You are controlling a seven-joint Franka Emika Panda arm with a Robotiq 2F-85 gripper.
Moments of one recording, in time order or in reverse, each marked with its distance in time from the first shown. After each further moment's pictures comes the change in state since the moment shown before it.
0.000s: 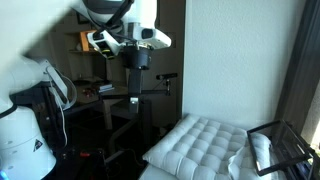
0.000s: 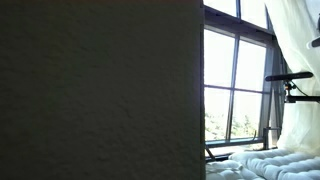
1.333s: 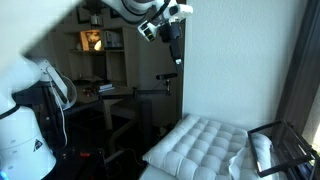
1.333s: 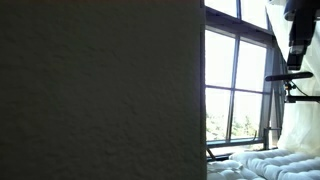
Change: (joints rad) arm 0.103 0.229 0.127 0.374 0.064 0.141 0.443
